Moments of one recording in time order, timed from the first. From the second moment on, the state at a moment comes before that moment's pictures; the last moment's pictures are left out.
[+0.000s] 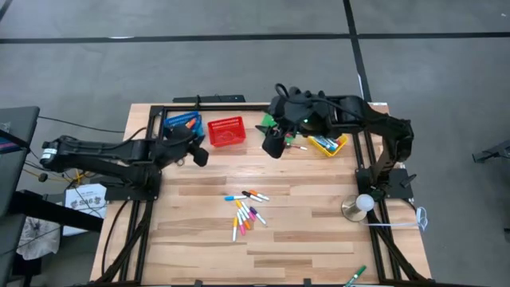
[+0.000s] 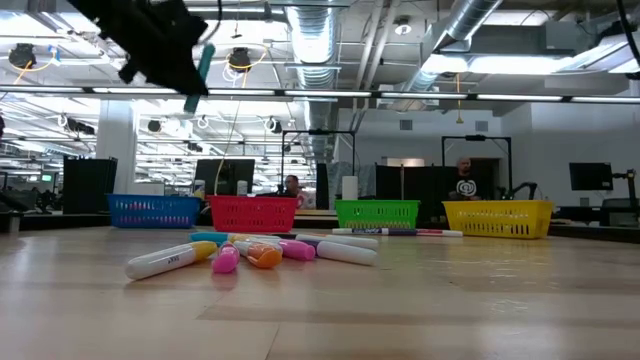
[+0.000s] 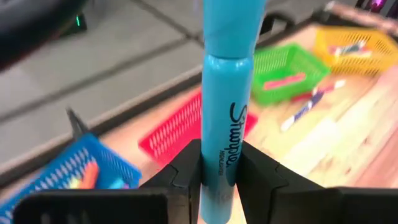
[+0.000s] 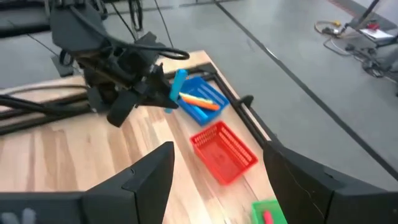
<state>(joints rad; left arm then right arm) 0.00 0.89 0.68 -0.46 -0.75 -0.46 0.05 1.79 2.33 -1.16 0.43 0.14</state>
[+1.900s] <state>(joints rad) 0.60 1.05 0.68 -0.58 -0.42 -0.22 -0.01 1.66 2.33 -1.44 0.42 0.07</state>
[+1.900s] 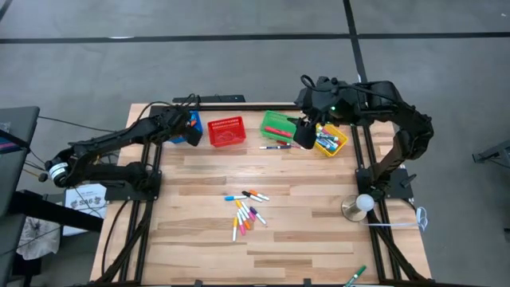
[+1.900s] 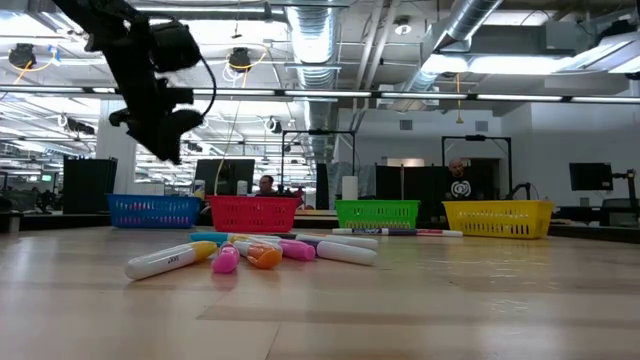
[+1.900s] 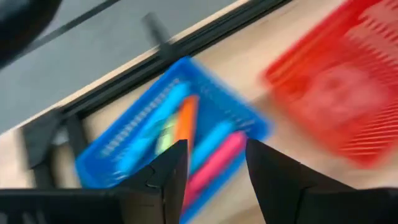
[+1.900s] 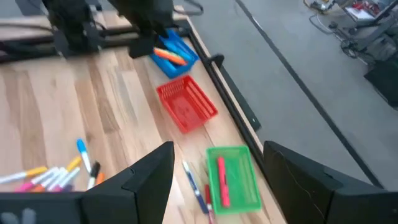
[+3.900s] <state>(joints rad) -0.15 0.78 0.68 -0.15 -0.31 -0.44 0.61 1.66 1.56 -1.31 -0.02 0.53</state>
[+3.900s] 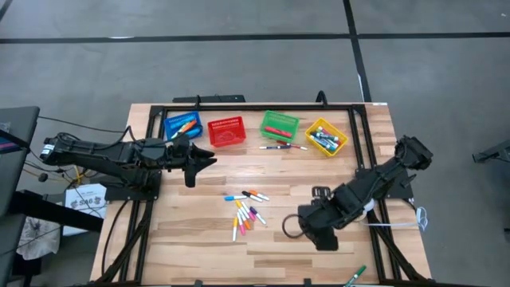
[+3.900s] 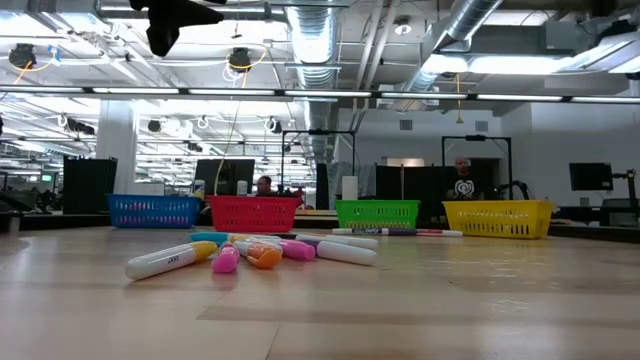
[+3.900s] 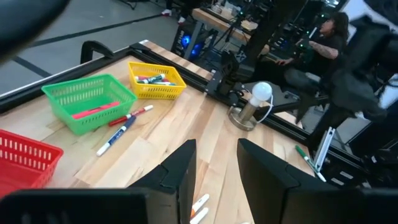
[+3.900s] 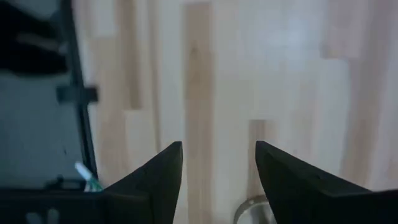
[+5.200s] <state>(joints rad) -0.15 0.92 0.68 -0.10 -0.31 -0.51 1.09 1.99 1.36 -0.67 -0.18 0.57</state>
